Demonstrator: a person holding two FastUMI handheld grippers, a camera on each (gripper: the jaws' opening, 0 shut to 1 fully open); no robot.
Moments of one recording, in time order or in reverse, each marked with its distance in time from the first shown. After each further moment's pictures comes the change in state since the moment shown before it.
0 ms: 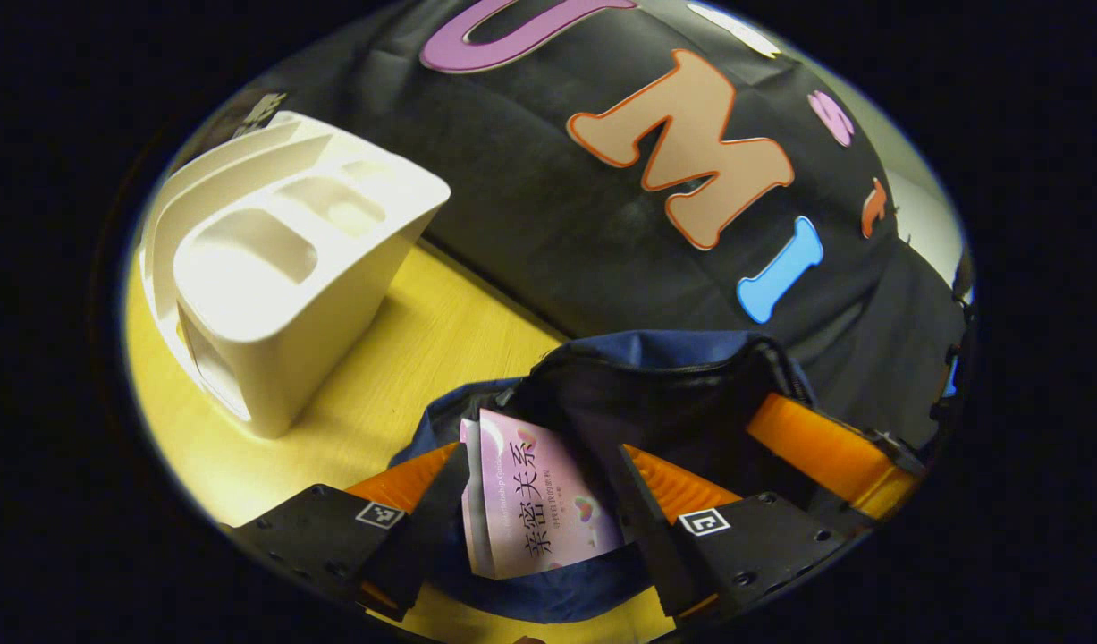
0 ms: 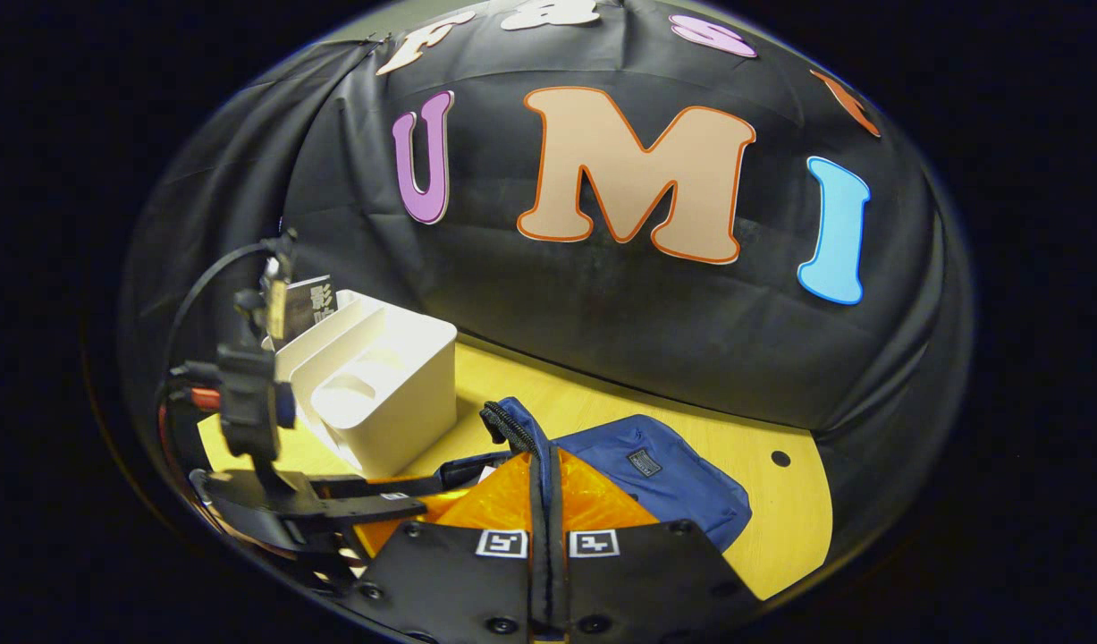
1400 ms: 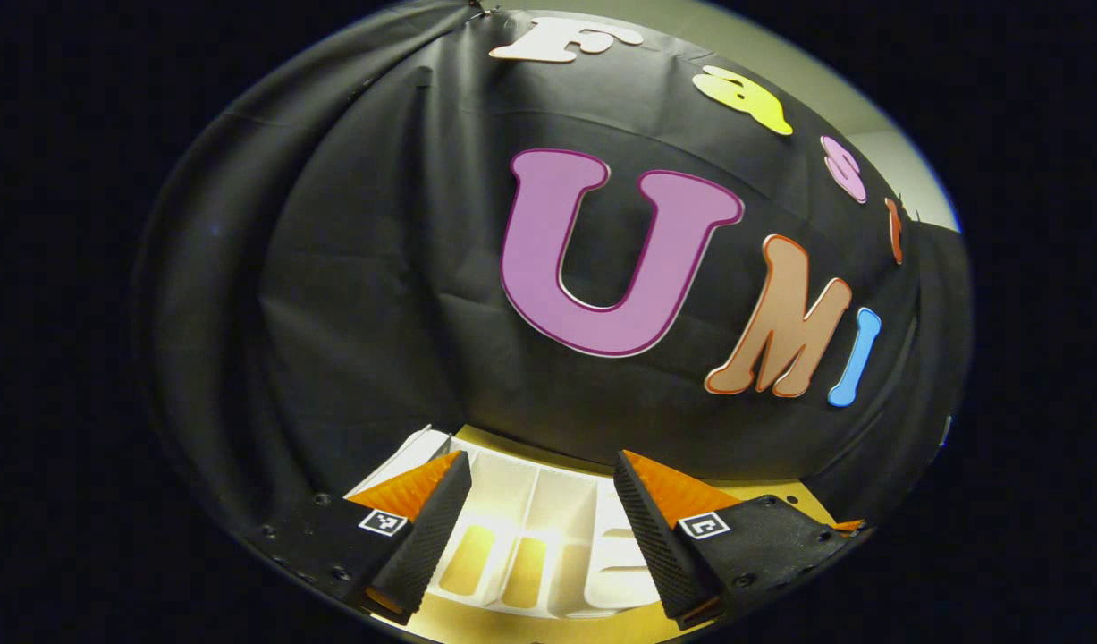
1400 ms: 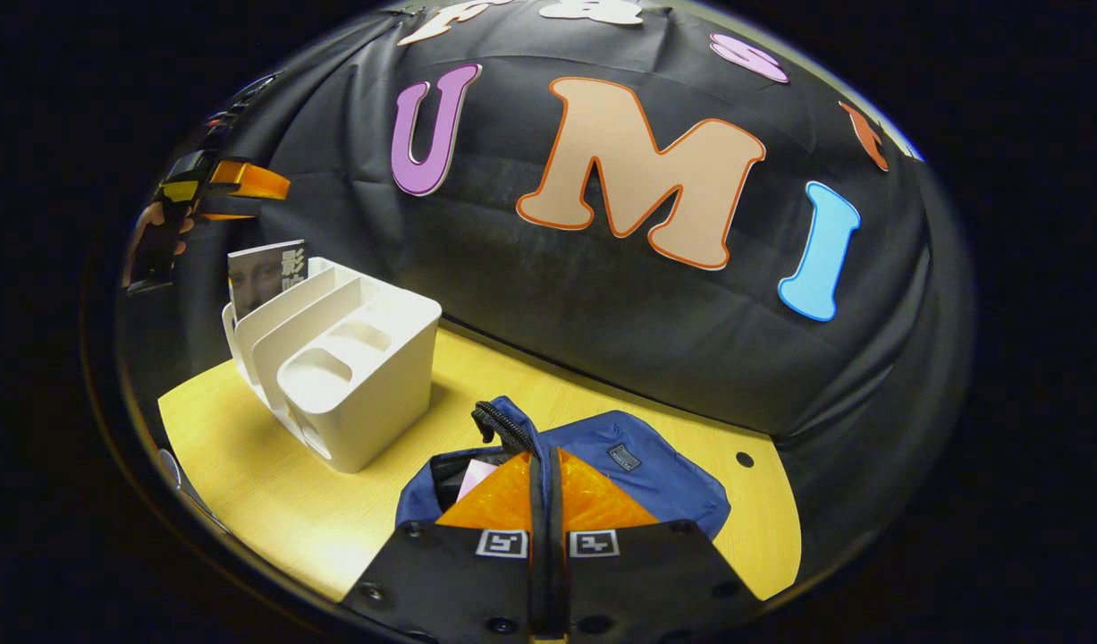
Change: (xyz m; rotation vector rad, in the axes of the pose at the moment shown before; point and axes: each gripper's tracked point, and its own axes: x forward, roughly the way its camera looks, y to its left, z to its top) left arm -0.140 0.191 0.334 0.310 -0.317 0.310; right arm 0.005 0.019 -0.012 -0.091 0.040 -0.174
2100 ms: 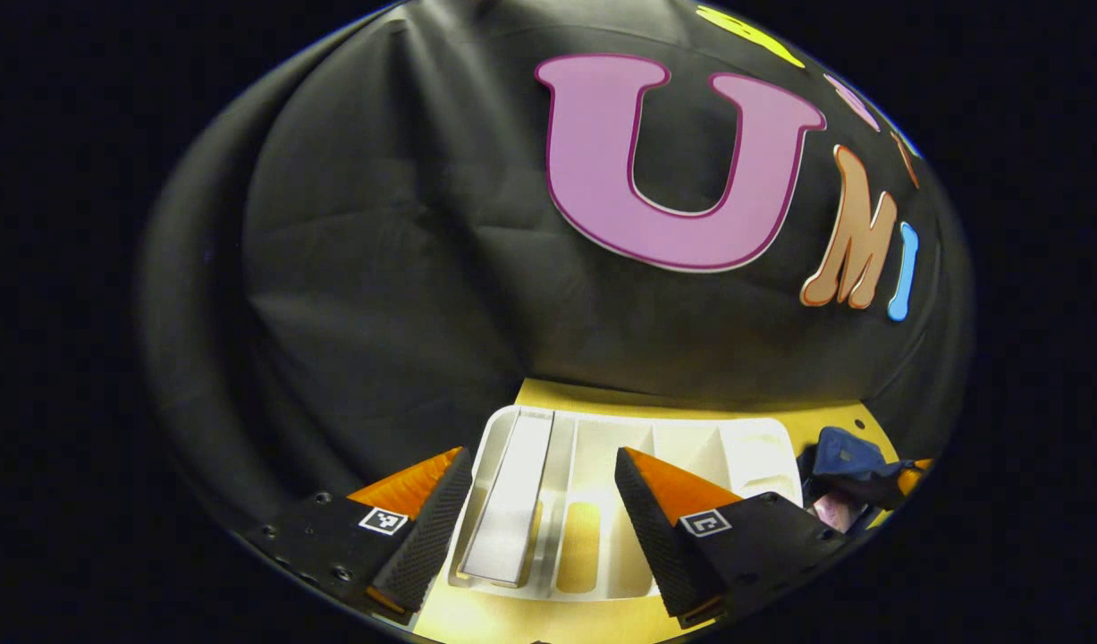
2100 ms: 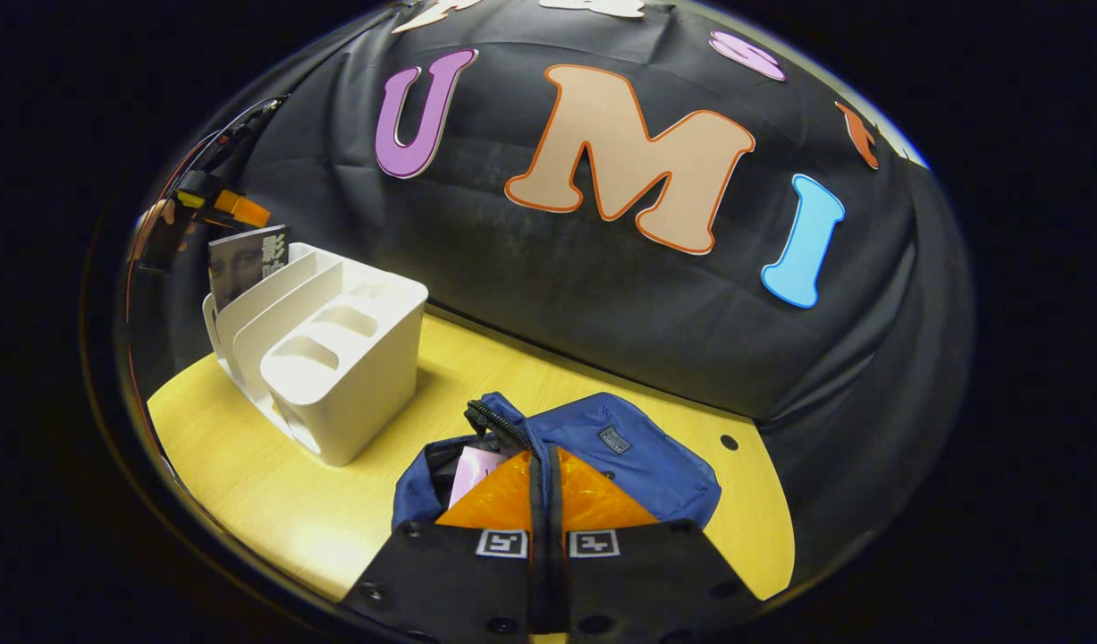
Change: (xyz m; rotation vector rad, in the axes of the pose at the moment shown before) left arm 0.059 0.093 -0.054 0.166 0.276 0.052; right arm -0.005 0.004 -0.012 -0.006 0.061 -0.073
